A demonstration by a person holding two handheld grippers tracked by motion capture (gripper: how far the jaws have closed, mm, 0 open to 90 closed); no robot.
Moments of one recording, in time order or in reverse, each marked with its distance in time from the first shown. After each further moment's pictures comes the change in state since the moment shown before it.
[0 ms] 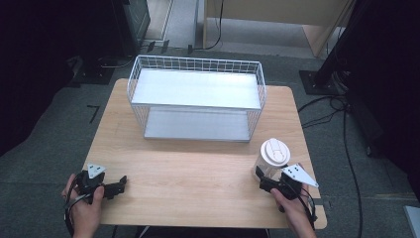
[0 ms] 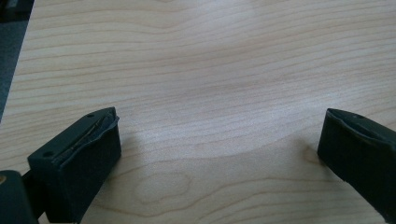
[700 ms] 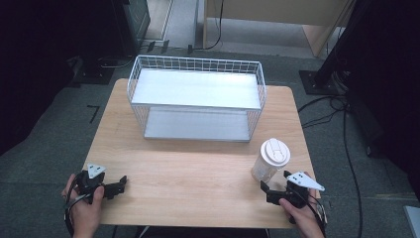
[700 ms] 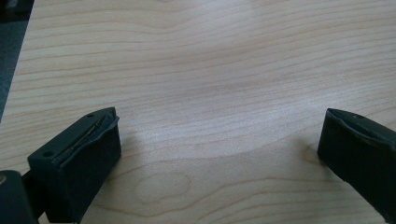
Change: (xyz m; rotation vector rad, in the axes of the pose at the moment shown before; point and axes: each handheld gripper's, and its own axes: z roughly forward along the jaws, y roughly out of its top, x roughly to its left) left arm 0.000 0.000 0.000 0.000 0.000 0.000; right arm -0.018 -0.021 -0.016 0.156 0.081 -0.013
